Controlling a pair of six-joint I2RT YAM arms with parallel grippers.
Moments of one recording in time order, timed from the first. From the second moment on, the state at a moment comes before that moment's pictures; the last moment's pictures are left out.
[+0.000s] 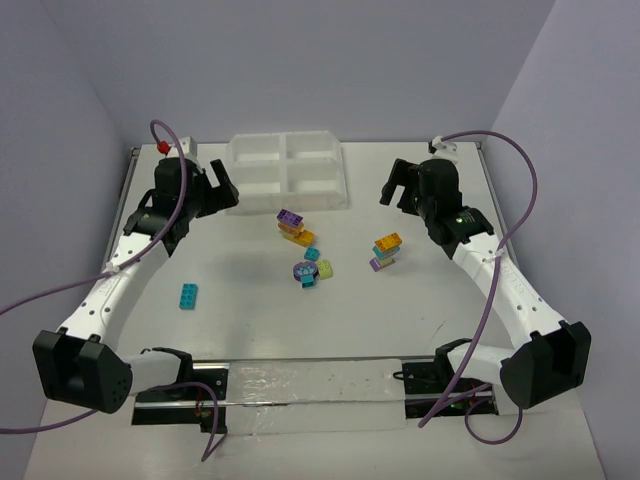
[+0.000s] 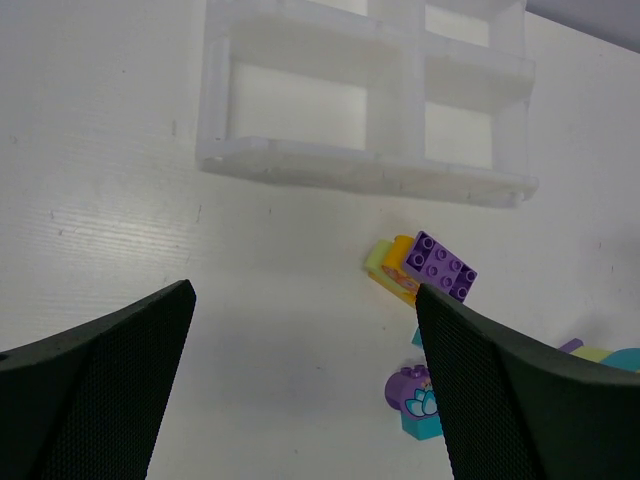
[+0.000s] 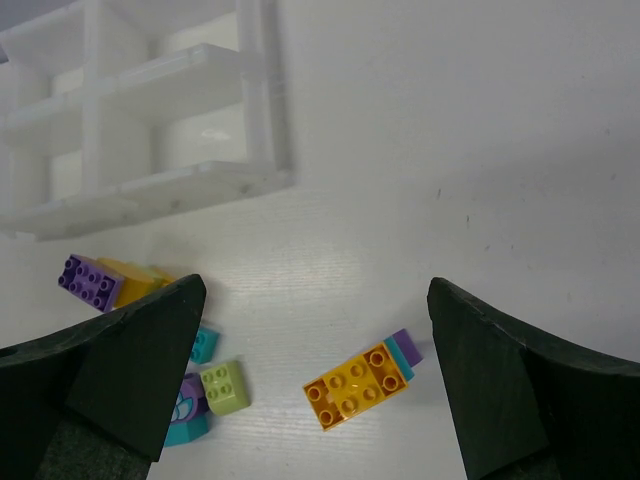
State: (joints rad) left arm -0.27 1.24 1.12 -0.41 -0.10 -0.44; right arm 0.31 1.19 1.09 -0.37 0.22 0.45
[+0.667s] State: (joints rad) left arm -0.27 1.65 1.47 -0.53 -0.07 -0.34; right arm 0.31 1.18 1.09 -0.41 0.21 0.45
